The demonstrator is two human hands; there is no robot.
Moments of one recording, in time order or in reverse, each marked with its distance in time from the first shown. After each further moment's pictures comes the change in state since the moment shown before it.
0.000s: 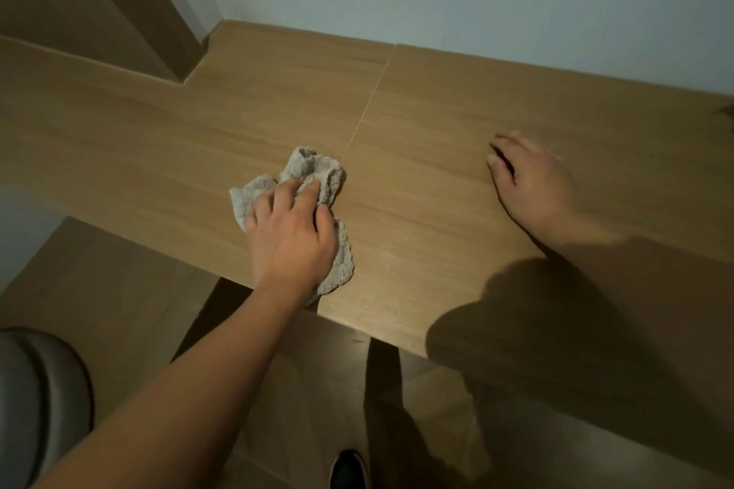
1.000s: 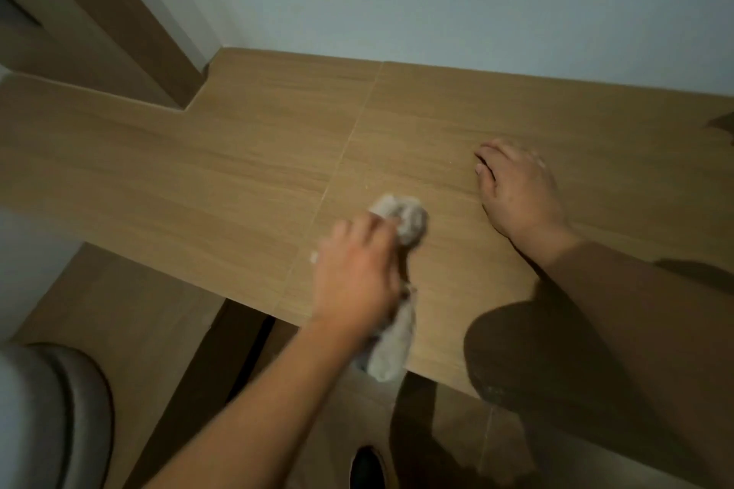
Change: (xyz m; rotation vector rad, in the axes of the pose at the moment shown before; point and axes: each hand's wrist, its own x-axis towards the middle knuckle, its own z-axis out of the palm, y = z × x) left_hand -0.039 0.076 -0.015 -0.046 -0.010 0.382; right_hand 0.002 0.006 0.008 0.028 0.083 -0.045
